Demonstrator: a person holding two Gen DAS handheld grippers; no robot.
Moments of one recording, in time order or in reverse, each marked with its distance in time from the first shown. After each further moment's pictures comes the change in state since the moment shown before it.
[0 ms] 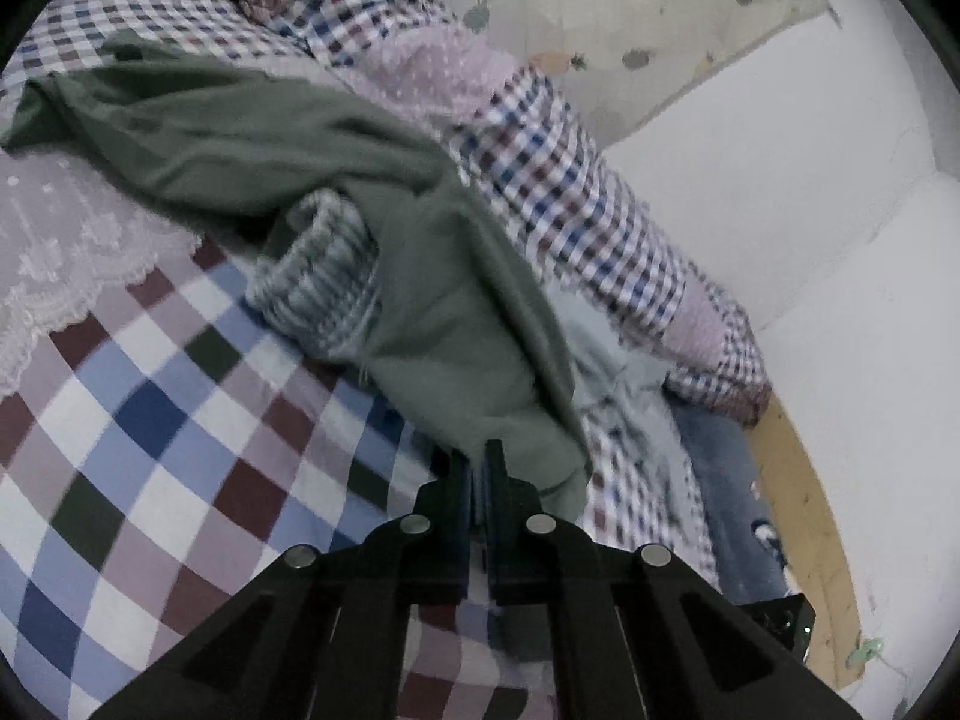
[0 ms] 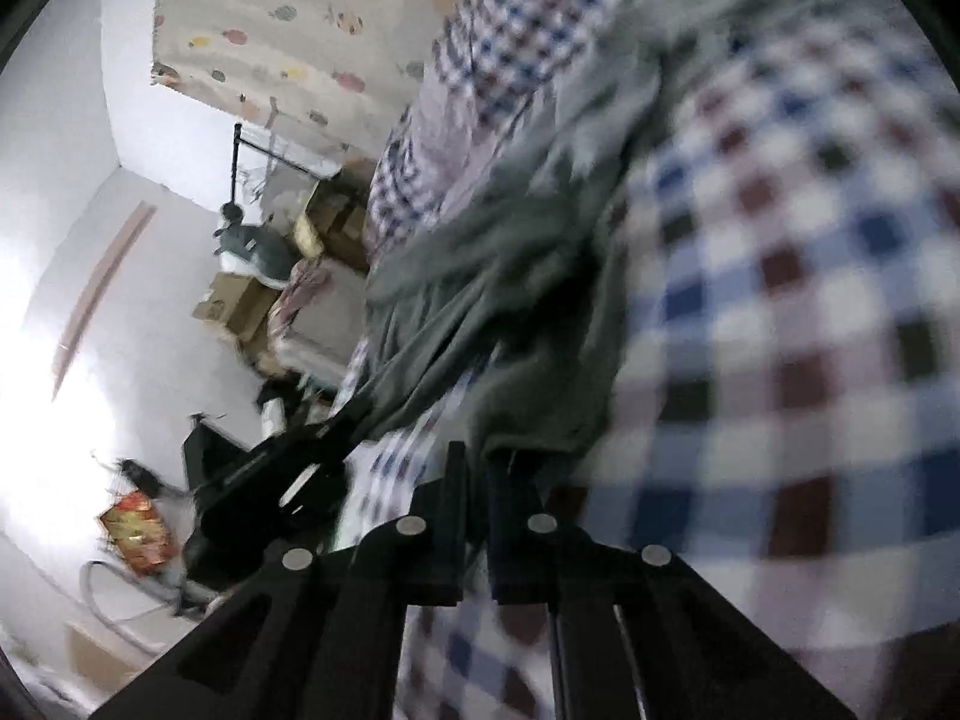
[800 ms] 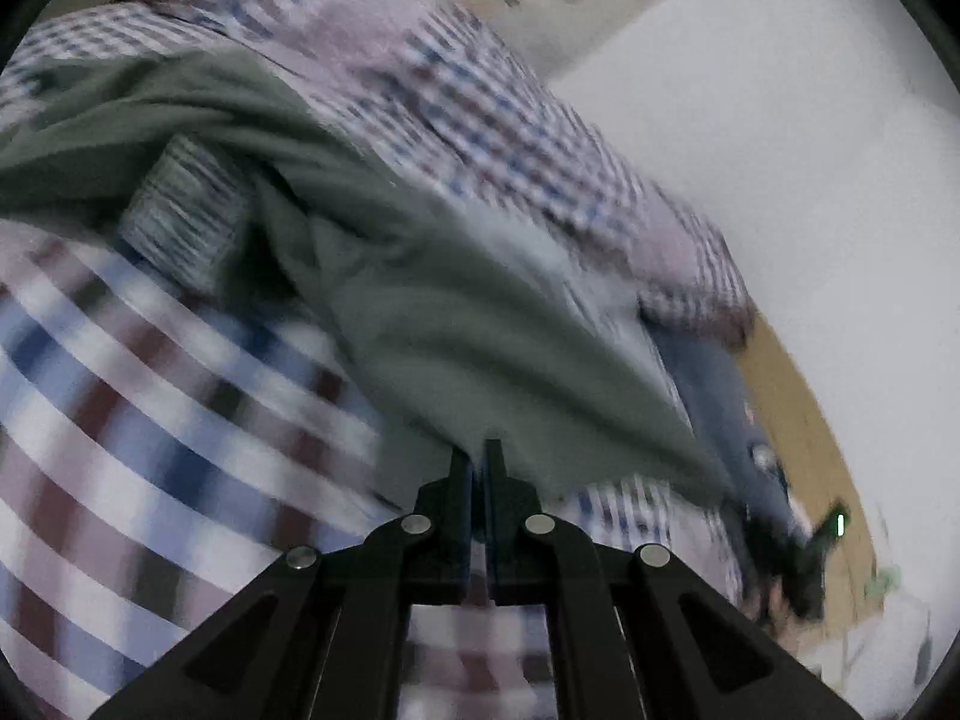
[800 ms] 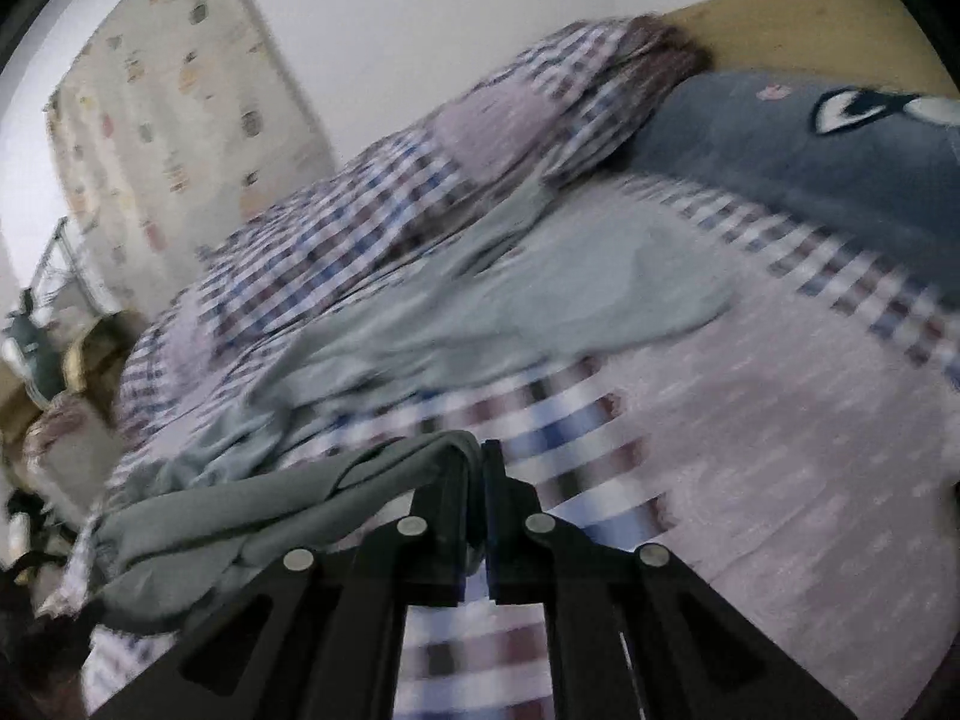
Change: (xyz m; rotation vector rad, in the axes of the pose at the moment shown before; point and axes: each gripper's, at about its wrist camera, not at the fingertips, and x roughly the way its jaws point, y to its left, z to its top) left arm 0.044 -0.078 -0.057 0.165 0.203 -0.040; right arm -0.202 -0.099 0.105 -0.078 -0.488 -0.706
